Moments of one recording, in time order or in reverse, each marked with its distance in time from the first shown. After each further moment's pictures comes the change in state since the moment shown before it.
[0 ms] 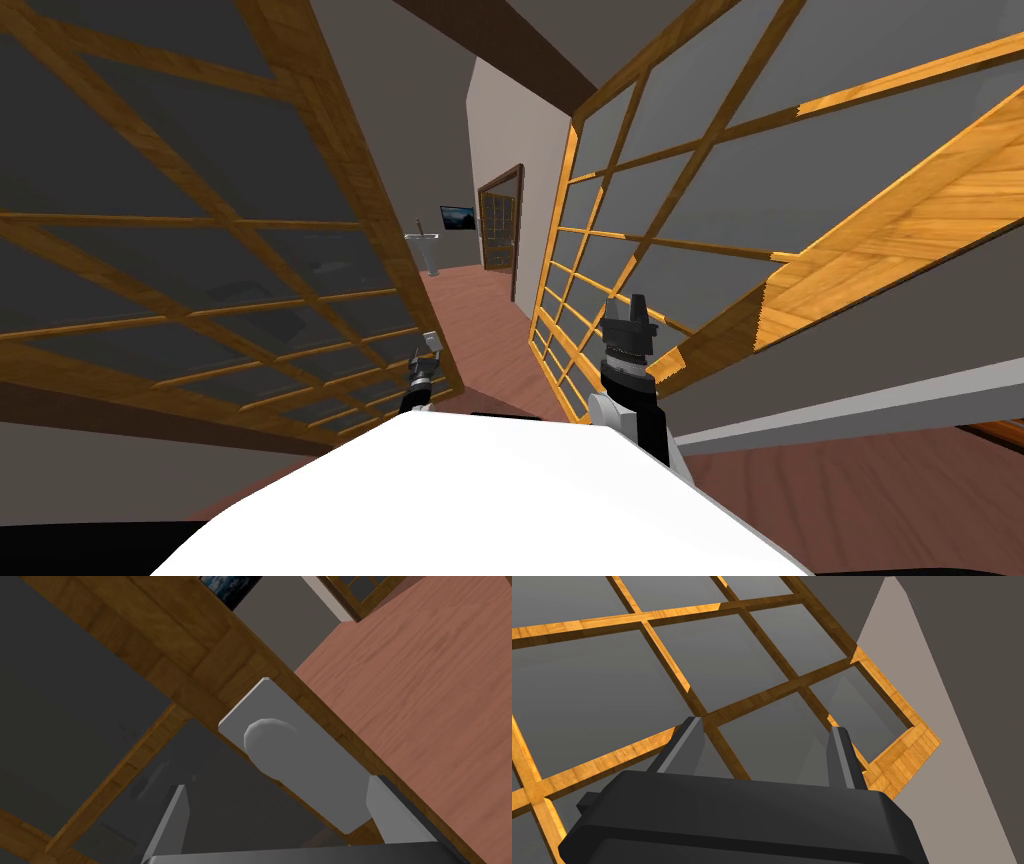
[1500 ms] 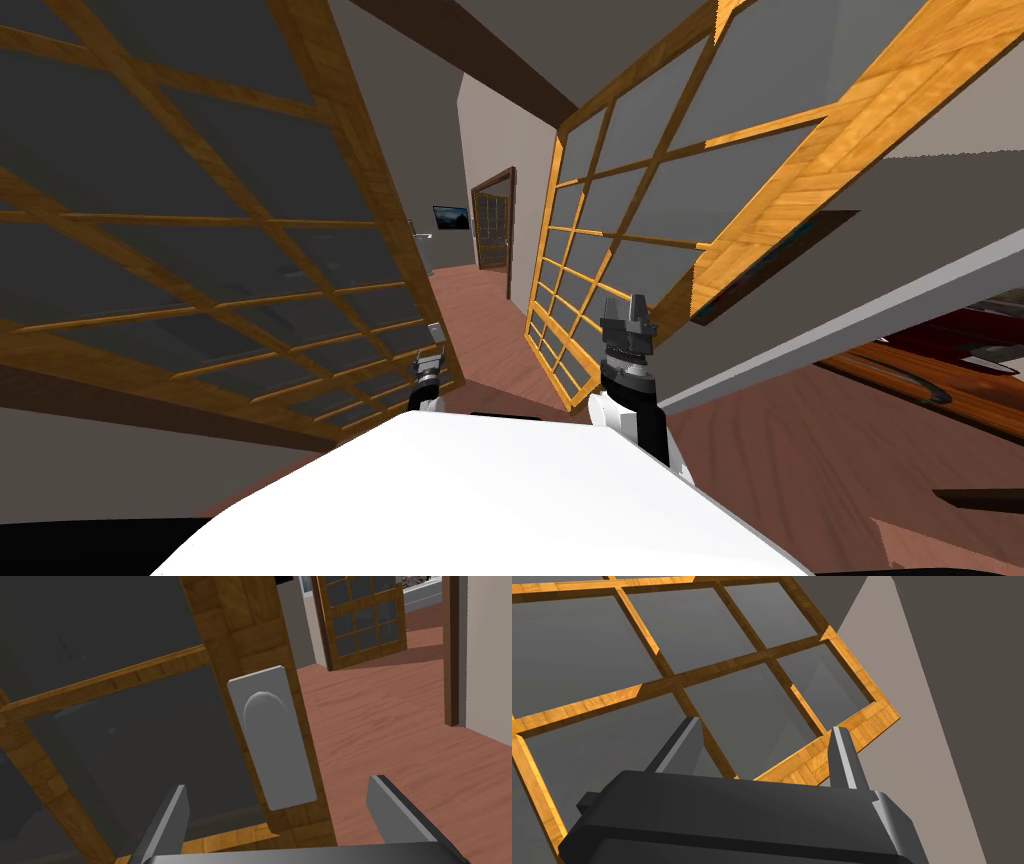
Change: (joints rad) arm -0.022 -0.029 -0.070 -0.020 0.169 0.004 0.374
